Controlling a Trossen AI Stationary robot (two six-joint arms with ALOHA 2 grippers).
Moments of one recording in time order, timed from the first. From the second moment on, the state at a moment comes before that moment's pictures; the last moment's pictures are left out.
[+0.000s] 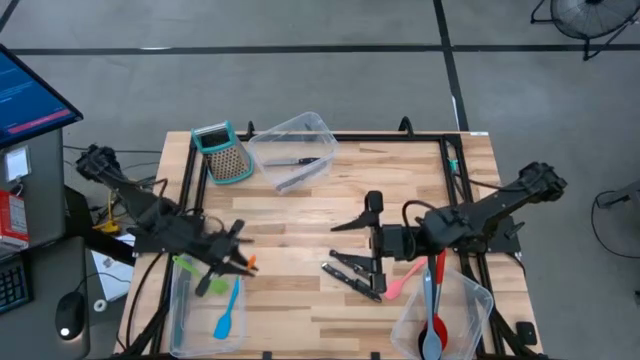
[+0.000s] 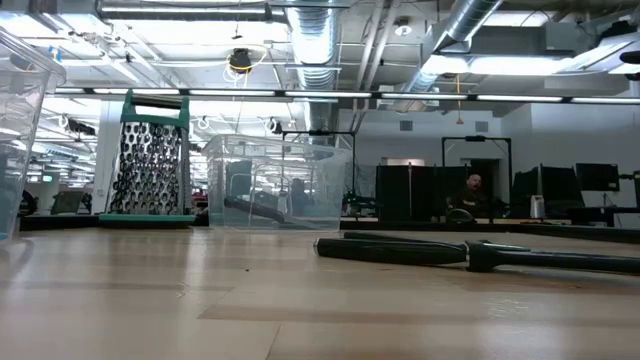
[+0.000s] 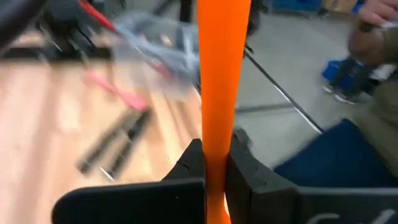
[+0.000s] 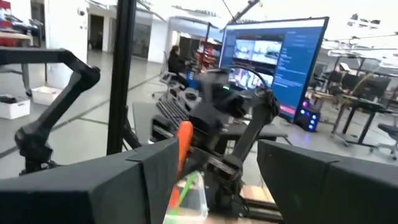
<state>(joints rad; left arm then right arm) -0.66 0.90 0.82 -0.27 -0.24 -0.27 0.48 1.42 1.33 0.18 0.45 -0.21</state>
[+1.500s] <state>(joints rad) -1.35 1.11 0.65 -0.64 -0.89 -1.58 0.49 1.49 1.33 0.06 0.45 -0.02</state>
